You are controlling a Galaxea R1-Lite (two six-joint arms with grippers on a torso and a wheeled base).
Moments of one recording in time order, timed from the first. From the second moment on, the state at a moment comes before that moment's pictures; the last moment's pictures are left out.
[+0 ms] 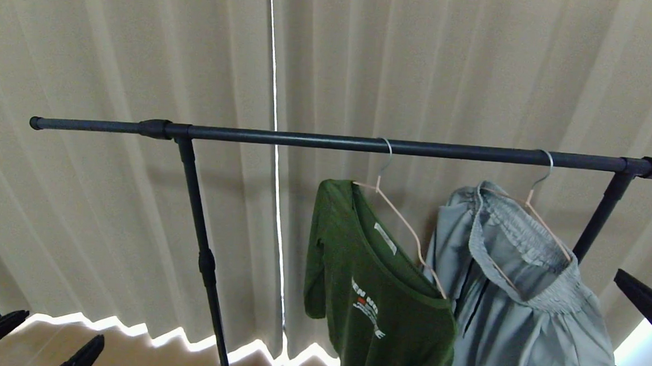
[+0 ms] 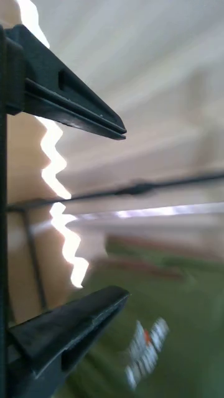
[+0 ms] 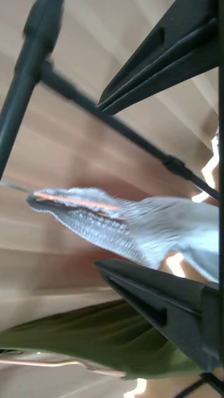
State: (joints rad) left arm -0.27 0.75 0.00 -0.52 0.16 0.09; right arm -0.01 0.85 -0.31 -0.43 0.13 -0.20
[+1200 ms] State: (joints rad) left arm 0.00 0.00 0.00 -0.05 -0.13 0.12; right arm -0.03 0.09 -0.15 0.21 0.13 -0.11
